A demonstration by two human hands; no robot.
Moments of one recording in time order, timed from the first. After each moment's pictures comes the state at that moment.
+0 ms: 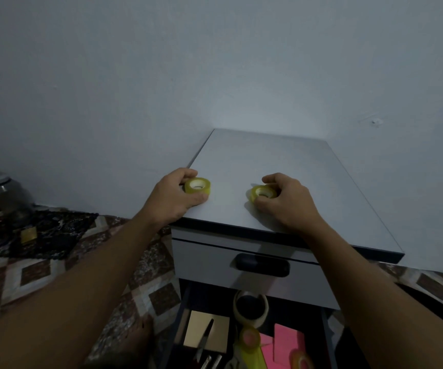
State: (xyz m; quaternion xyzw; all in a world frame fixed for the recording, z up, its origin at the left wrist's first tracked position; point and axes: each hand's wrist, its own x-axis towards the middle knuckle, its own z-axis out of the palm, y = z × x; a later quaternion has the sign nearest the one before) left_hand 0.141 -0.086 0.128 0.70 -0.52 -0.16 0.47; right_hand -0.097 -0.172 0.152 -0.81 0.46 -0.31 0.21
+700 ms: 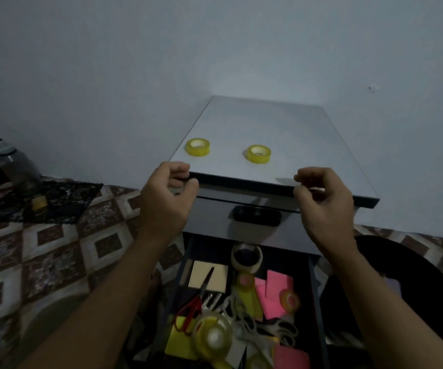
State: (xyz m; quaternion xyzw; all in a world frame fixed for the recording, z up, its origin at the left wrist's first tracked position) left_hand 0.064 0.020 0.102 0.63 -0.47 -0.02 0.62; right_hand -0.174 -0.077 0.115 -0.70 0.38 -0.55 0.26
